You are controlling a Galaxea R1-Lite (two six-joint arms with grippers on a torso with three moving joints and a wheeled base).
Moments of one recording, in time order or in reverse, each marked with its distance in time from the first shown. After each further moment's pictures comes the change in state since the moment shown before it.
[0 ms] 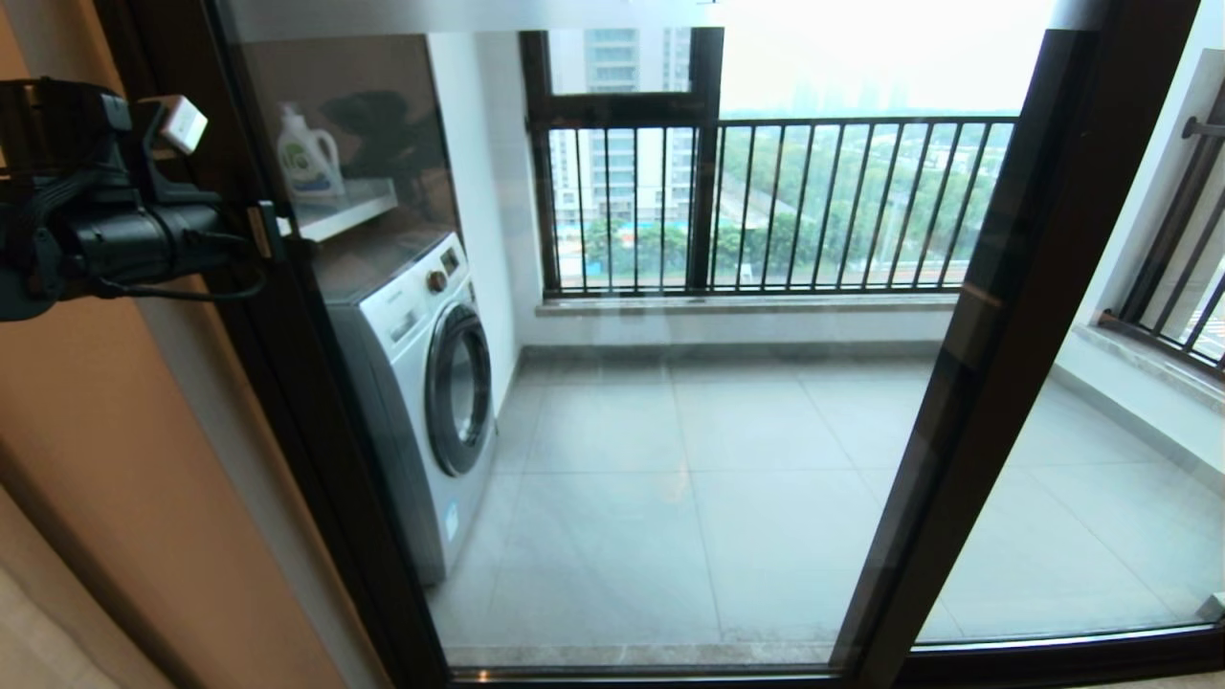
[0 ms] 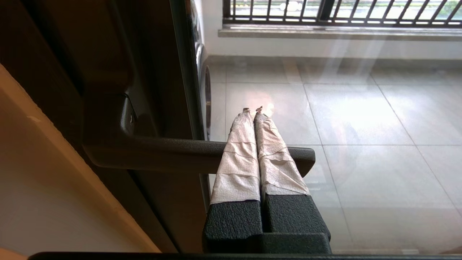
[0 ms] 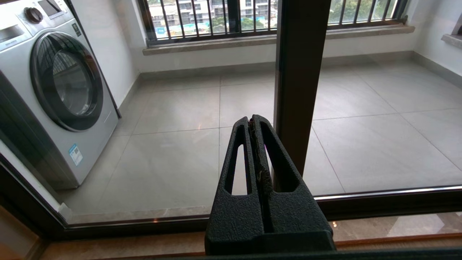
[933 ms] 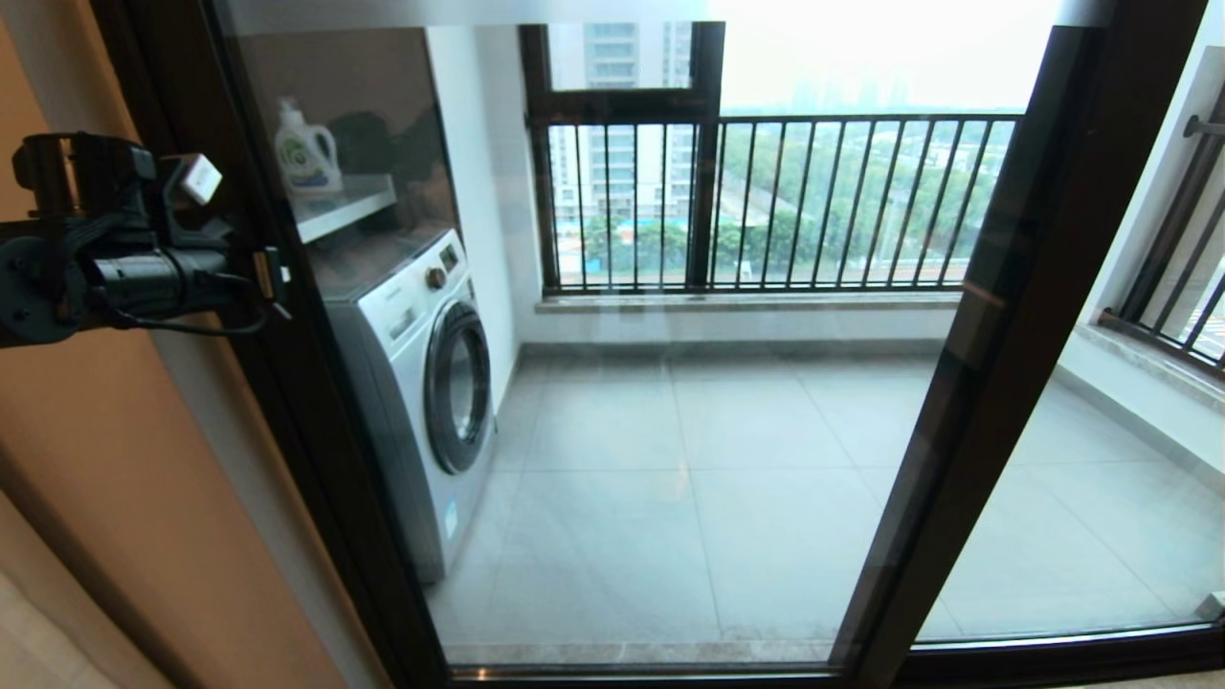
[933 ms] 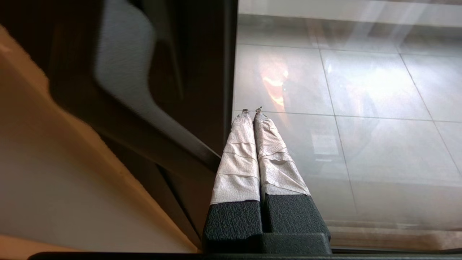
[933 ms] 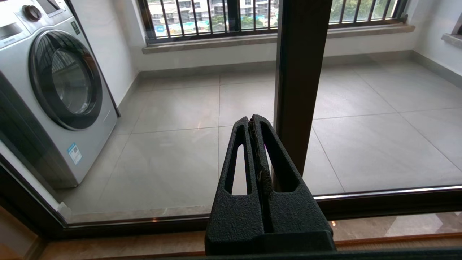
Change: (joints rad) left arm 0.036 0.027 0.022 0.006 0.008 0.001; right arm 0.000 0.000 0.000 0.000 0.000 0.000
